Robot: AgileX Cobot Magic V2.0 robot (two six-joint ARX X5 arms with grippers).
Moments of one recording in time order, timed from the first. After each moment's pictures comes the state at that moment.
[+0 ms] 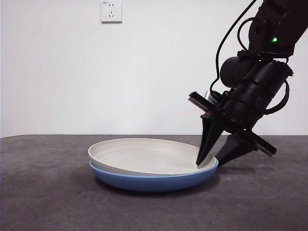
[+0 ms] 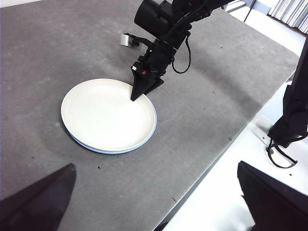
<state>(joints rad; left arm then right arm) -0.61 0.52 1.15 -1.12 0.29 -0.04 0.31 1.89 1.19 -0.59 -0.60 0.36</state>
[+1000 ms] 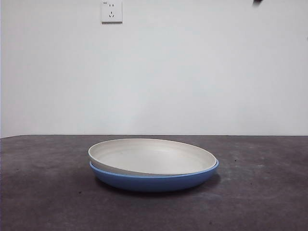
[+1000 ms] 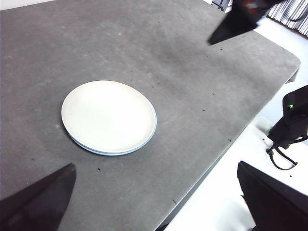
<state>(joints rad) -0.61 0.52 1.15 -1.12 0.29 -0.04 0.36 1.03 1.21 -1.14 -0.31 0.23</state>
